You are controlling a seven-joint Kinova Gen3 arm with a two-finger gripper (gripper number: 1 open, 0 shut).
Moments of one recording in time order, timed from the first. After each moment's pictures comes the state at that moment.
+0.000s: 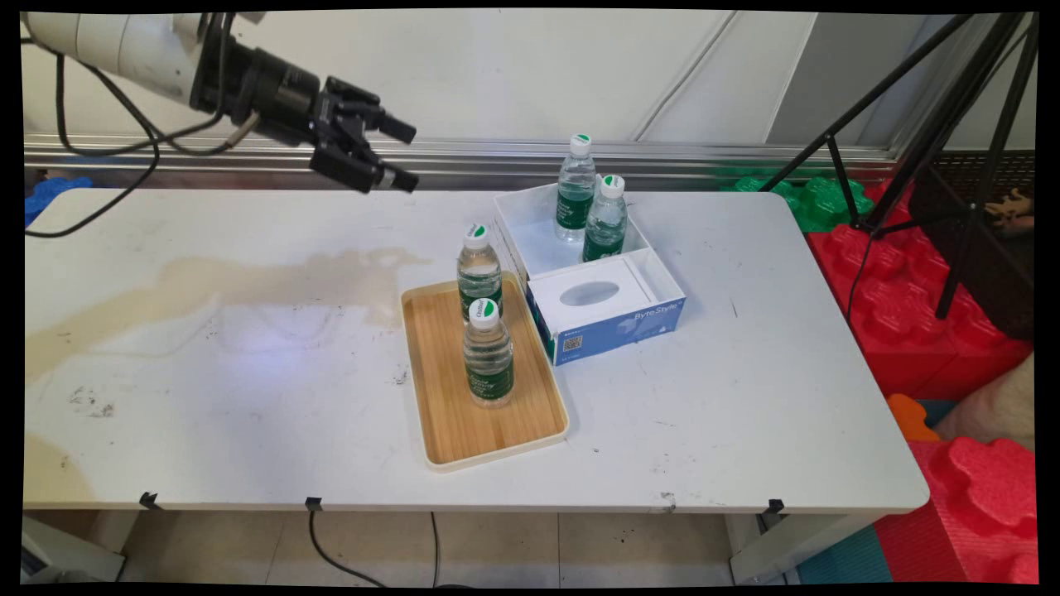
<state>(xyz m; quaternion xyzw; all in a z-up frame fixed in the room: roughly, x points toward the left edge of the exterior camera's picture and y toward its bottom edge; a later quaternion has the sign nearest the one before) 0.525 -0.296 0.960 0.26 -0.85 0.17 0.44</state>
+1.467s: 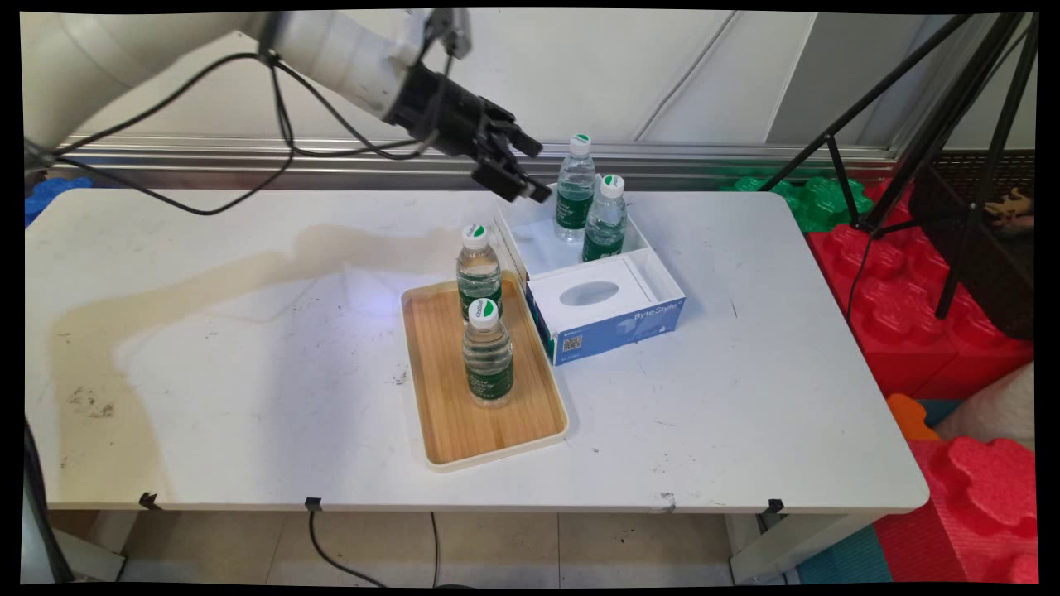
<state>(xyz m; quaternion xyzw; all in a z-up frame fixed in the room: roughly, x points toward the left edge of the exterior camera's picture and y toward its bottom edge) 0.425 -0.431 0.908 0.22 -0.87 0.15 0.42</state>
